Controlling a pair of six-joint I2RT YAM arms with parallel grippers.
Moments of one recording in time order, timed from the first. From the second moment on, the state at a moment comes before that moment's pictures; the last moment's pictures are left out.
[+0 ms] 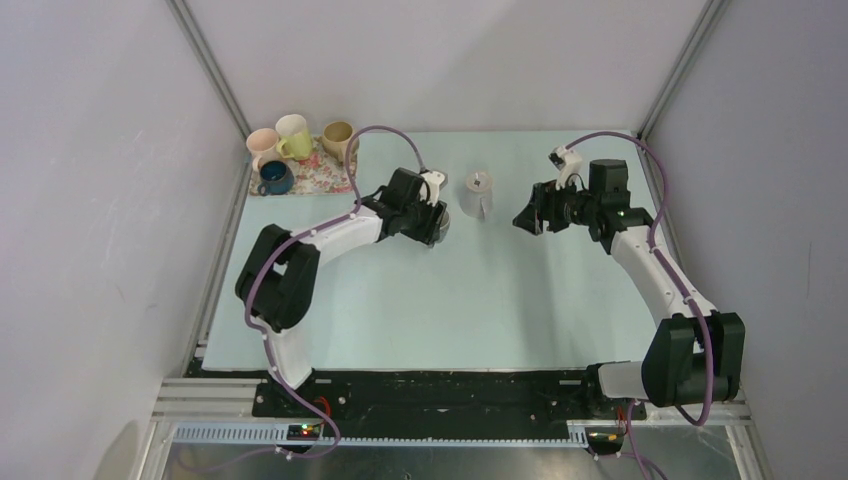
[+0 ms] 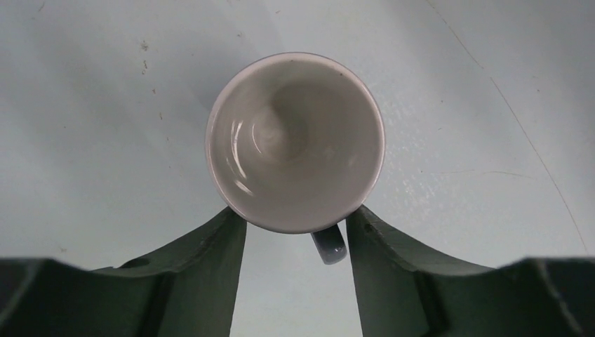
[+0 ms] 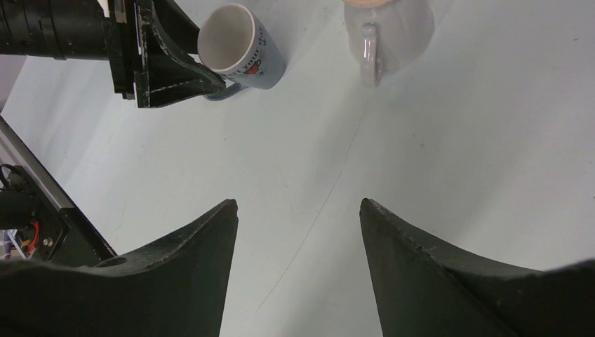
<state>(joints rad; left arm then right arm) -0.57 1.84 1.26 -0.25 0.12 -0.07 0.10 1.33 1.04 -0.35 -0.64 0.00</state>
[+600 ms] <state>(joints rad) -0.57 1.88 1.29 -0.26 0.11 -0.04 0.09 1.33 1.03 -0.34 -0.66 0.01</state>
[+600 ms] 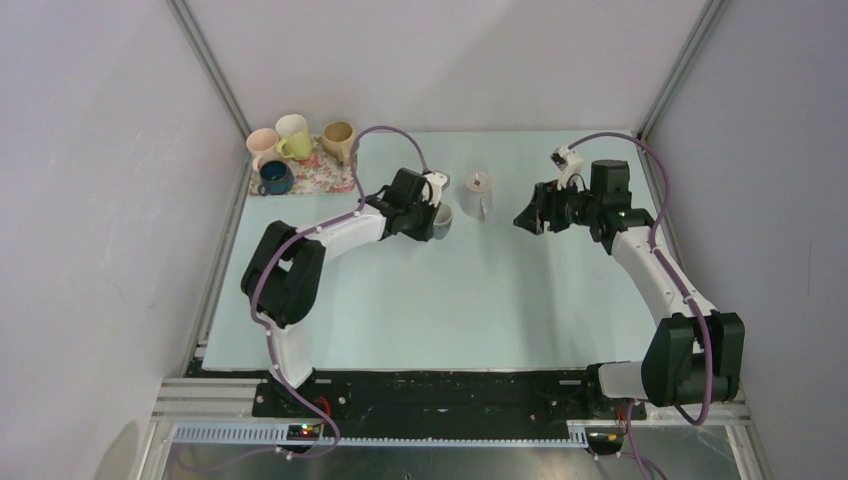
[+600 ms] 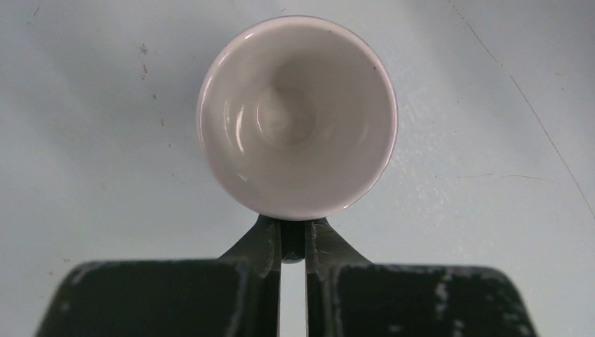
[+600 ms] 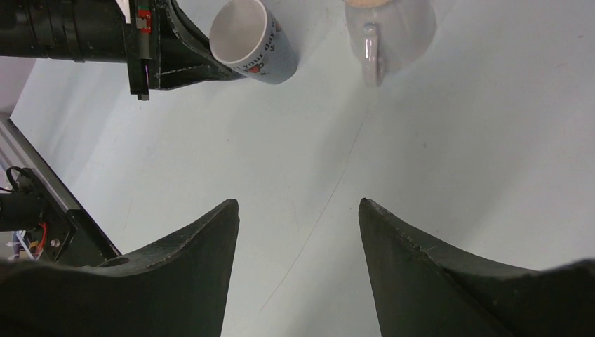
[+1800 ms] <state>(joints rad) 0.12 2.05 1.68 -0.34 0.09 -0.03 0.07 1.33 1.02 -0.31 -0.66 0.03</state>
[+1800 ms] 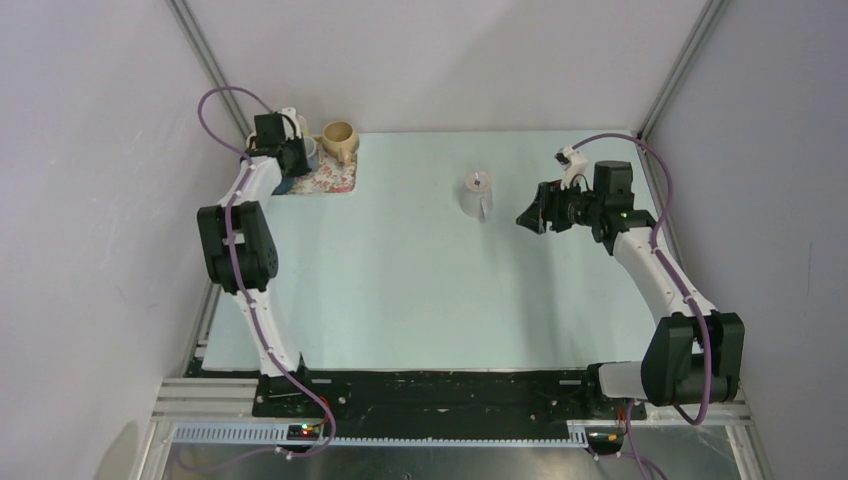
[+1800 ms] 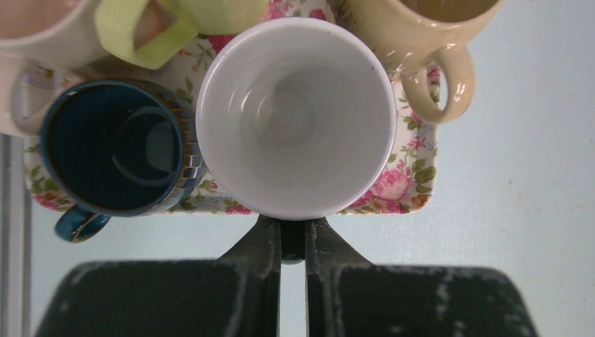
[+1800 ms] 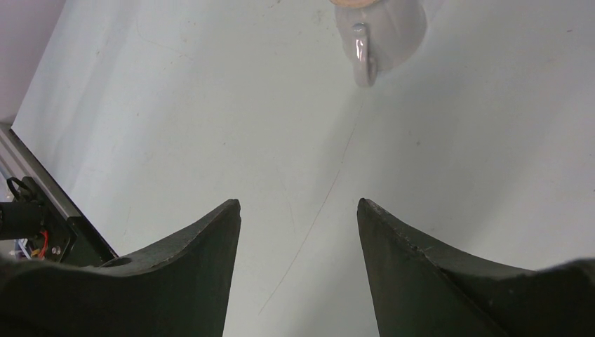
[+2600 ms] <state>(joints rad) 0.16 2.18 1.77 -0.38 0.11 -0.05 0.06 1.33 1.01 -0.31 -0.66 0.03</state>
